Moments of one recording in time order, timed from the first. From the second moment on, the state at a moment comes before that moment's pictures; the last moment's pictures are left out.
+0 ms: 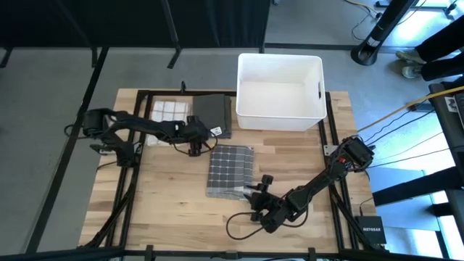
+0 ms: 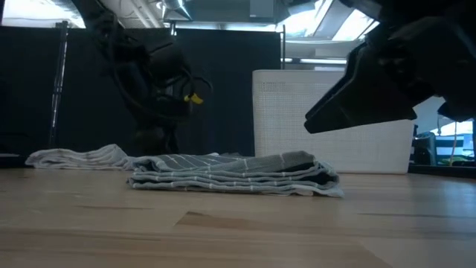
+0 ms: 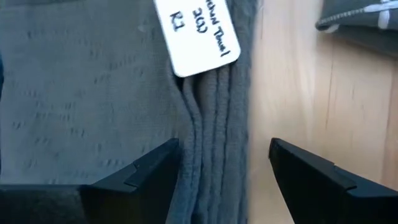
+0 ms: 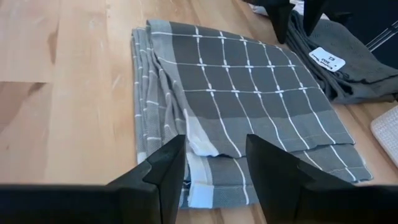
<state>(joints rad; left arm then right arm) 0.24 1.57 0.67 -0.12 -0.33 0.34 0.67 1.90 1.03 -0.13 0.90 0.49</state>
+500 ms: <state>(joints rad) 0.30 1.64 0.67 -0.03 -0.40 0.40 0.67 1.90 1.03 -0.13 0.90 0.49</state>
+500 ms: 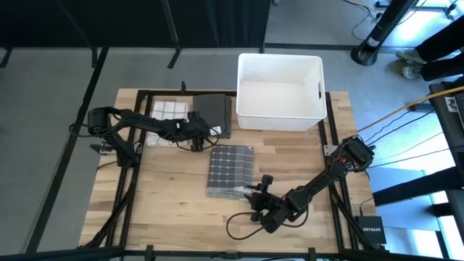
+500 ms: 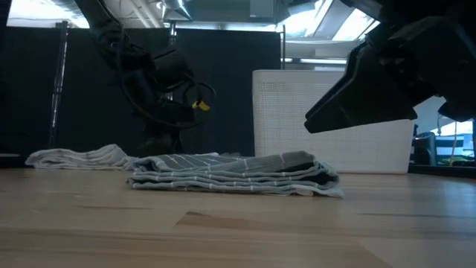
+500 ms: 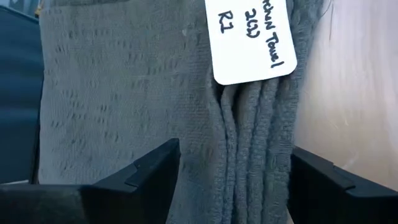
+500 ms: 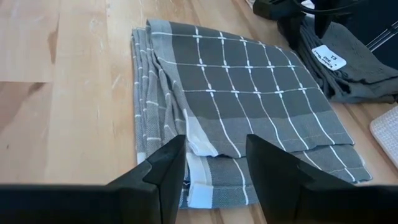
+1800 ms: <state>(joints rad) 0.13 1.44 0.78 -0.24 -0.35 0.16 0.67 1.90 1.03 -0.10 0.87 0.50</state>
